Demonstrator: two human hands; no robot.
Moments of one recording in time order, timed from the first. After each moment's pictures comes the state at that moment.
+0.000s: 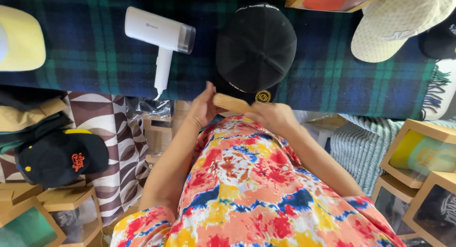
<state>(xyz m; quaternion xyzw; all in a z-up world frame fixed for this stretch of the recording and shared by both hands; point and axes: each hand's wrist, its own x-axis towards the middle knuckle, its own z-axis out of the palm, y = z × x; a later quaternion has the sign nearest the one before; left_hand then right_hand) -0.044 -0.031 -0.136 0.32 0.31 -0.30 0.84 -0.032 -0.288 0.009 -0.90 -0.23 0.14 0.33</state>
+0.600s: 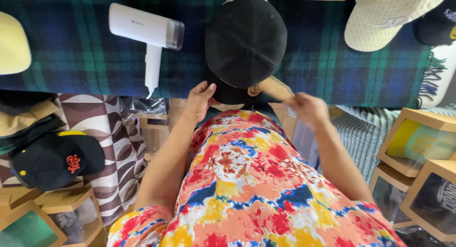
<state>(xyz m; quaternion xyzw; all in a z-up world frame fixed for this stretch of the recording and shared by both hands) -0.040 -0.043 -0.158 0.42 0.31 -0.23 0.82 -0.051 -0.419 -0.043 -0.97 0.03 0.20 0.14</state>
